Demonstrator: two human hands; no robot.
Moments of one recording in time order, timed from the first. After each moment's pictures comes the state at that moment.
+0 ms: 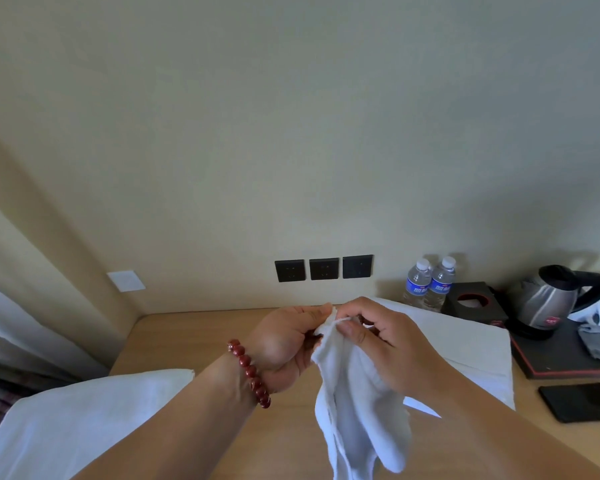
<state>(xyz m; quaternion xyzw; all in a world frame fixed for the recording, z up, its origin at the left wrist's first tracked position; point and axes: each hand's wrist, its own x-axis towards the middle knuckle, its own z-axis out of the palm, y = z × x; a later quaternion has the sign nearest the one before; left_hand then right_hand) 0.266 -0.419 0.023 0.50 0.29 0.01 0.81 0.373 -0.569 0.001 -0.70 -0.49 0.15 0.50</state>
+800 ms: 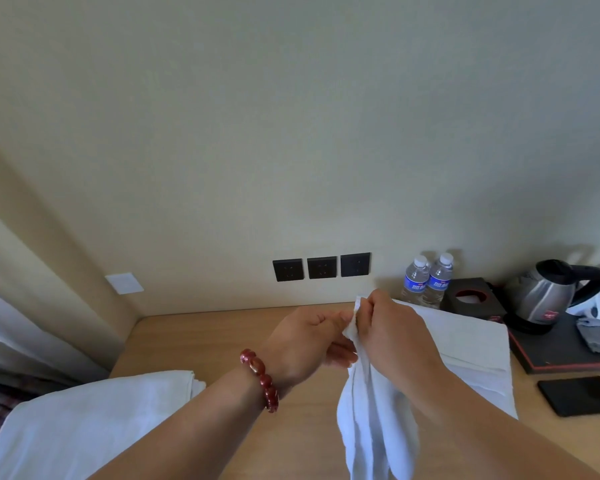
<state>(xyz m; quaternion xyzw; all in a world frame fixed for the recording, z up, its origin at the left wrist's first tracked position) 0.269 -0.447 0.036 0.74 0.23 0.01 0.63 0.375 -0.554 -0.004 -0.92 -0.31 0.03 0.25</state>
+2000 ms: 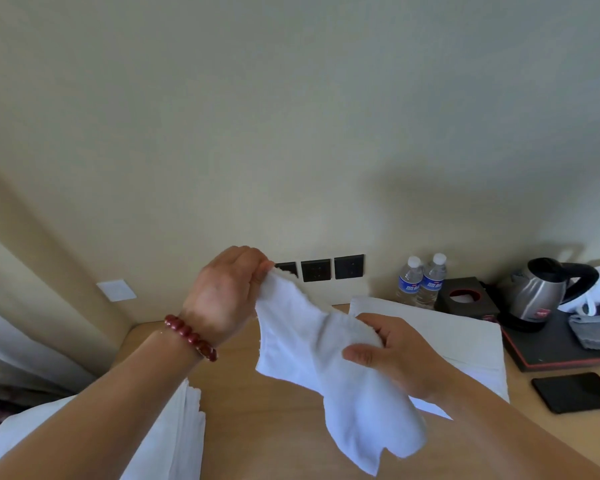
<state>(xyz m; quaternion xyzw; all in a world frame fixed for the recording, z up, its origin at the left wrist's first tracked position) 0.261 -0.350 0.053 0.93 0.10 0.33 0.09 0.386 -0.588 -0.002 -0.65 -0.37 0.36 0.56</state>
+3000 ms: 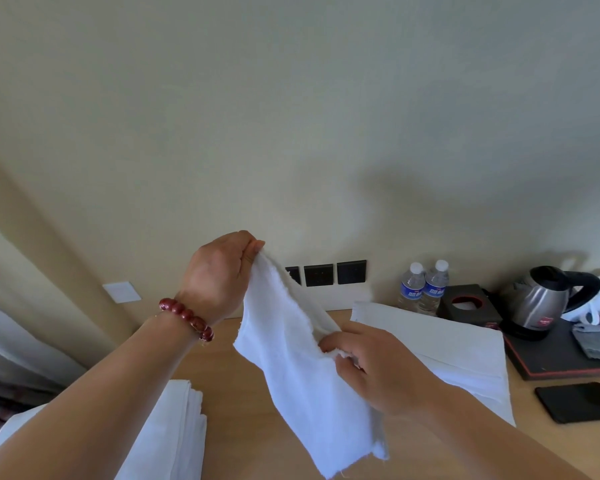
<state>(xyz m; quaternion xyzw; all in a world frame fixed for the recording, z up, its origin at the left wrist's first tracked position) 0.264 -0.337 0.077 0.93 0.20 0.29 0.11 0.373 -0.574 -0.010 -0.76 -0.56 0.11 0.30</state>
